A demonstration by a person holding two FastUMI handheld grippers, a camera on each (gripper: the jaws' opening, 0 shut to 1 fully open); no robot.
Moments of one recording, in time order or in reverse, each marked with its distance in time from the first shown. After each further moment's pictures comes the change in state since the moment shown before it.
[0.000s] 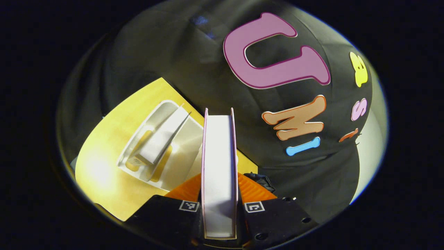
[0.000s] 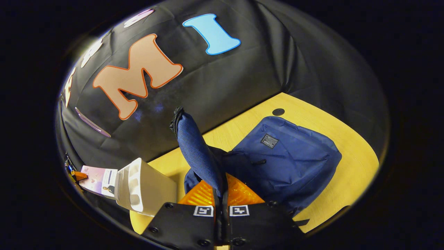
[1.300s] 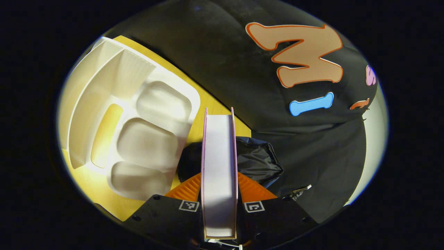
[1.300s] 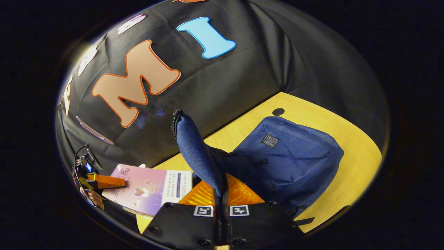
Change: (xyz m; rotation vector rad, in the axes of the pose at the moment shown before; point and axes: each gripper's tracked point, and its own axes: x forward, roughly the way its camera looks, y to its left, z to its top) left arm 0.191 -0.083 -0.177 0.038 0.317 -0.042; right arm -0.002 0.002 0.008 0.072 -0.026 0.030
